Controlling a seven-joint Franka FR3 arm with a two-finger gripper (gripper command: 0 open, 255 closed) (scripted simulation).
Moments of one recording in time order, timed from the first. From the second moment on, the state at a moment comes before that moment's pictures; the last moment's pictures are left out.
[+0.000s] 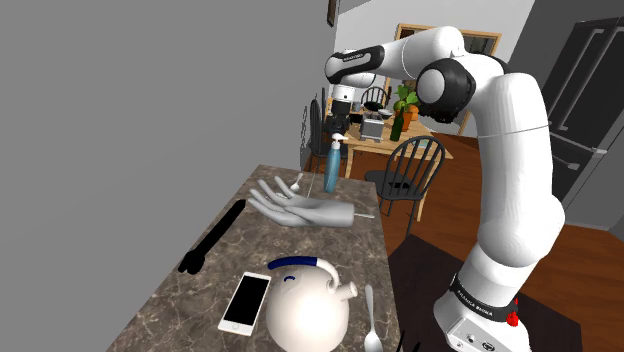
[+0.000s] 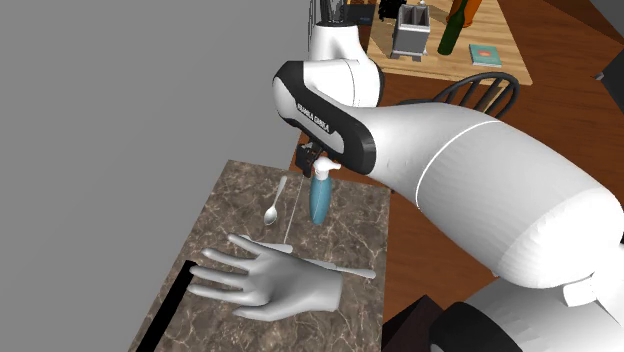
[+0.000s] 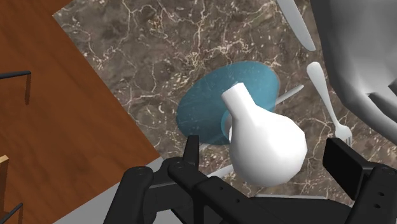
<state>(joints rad) -0.14 0.49 -0.25 -1.38 0.23 1.74 -0.48</state>
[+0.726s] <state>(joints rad) -0.14 0.49 -0.25 -1.38 0.23 1.74 -0.48</state>
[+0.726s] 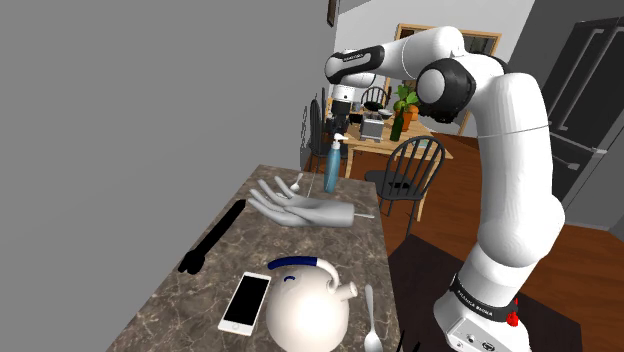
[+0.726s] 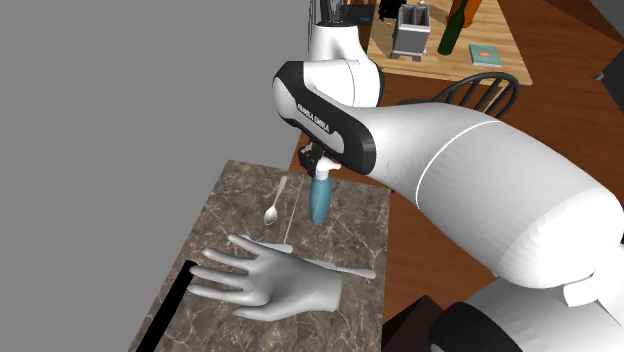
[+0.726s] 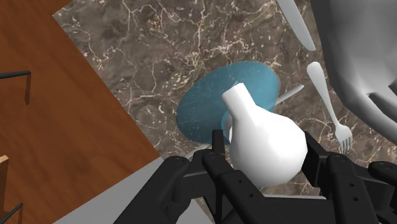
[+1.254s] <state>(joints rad) -0.15 0.49 -0.26 -1.33 0.23 1.70 -0.47</state>
